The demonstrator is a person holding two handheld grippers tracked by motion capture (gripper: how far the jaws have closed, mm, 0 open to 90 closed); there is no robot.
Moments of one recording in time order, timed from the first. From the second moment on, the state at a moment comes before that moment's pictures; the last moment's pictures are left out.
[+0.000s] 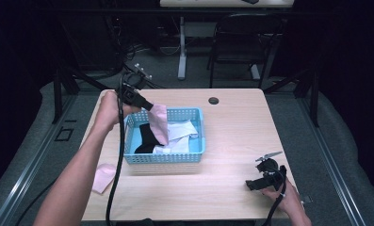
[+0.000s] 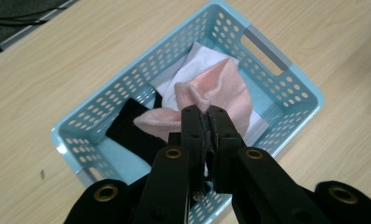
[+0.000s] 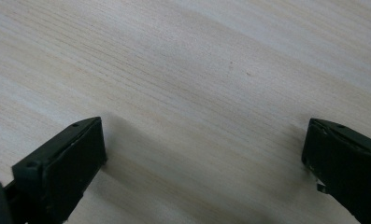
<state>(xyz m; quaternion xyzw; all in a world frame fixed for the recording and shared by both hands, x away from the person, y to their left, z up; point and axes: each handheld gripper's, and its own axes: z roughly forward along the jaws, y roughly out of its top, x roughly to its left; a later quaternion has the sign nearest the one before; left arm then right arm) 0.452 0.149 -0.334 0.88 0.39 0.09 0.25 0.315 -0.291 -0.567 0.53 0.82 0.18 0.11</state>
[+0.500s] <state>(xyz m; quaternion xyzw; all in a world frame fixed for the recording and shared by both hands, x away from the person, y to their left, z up) 0.435 0.213 -0.294 0.85 0.43 0.14 0.26 0.315 -0.291 -0.567 0.53 0.82 0.18 0.11</state>
